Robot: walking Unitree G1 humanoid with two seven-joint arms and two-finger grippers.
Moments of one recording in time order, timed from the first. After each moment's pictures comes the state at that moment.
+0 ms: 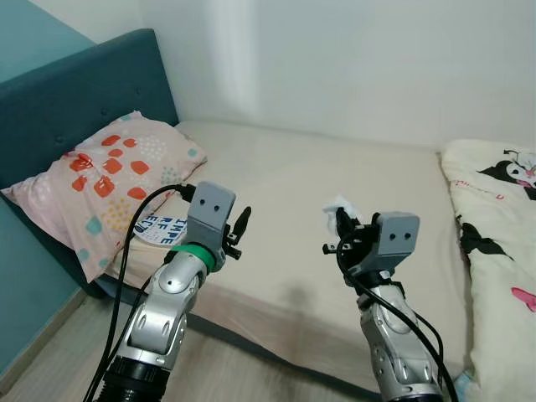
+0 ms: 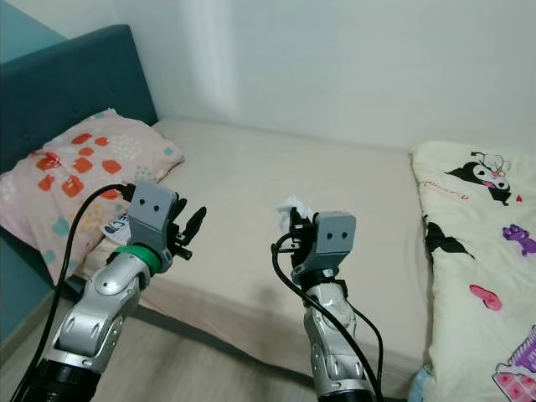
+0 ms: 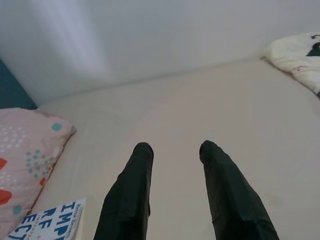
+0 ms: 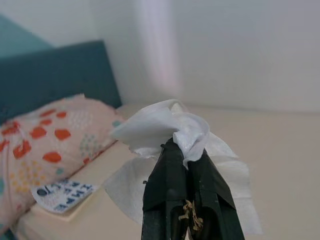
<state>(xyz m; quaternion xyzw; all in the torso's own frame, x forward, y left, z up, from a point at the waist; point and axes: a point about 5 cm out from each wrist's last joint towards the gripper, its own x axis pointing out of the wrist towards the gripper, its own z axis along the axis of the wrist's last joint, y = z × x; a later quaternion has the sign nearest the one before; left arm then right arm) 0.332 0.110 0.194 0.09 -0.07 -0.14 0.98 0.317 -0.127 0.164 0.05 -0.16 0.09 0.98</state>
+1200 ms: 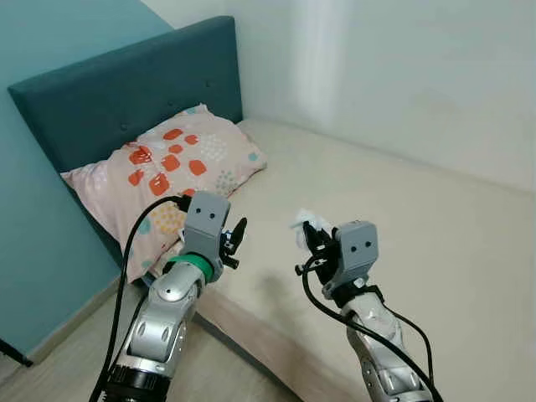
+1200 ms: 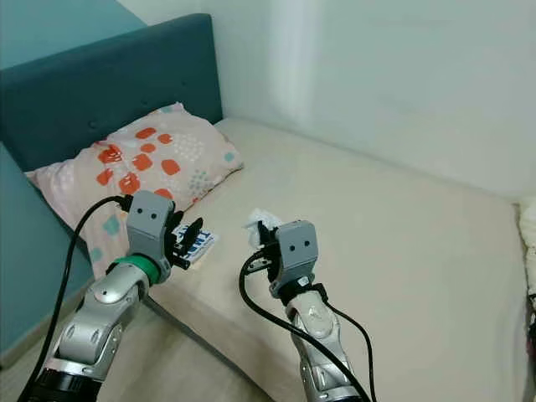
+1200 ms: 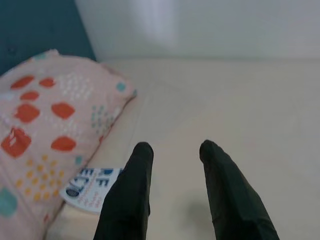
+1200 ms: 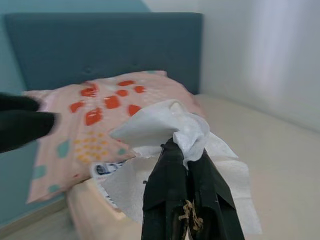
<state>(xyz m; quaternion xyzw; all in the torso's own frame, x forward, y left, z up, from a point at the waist) 0.328 0.110 0.175 0.06 -0.02 -0.14 0.99 0.311 -0.110 0.152 -0.01 -0.14 0.14 0.98</state>
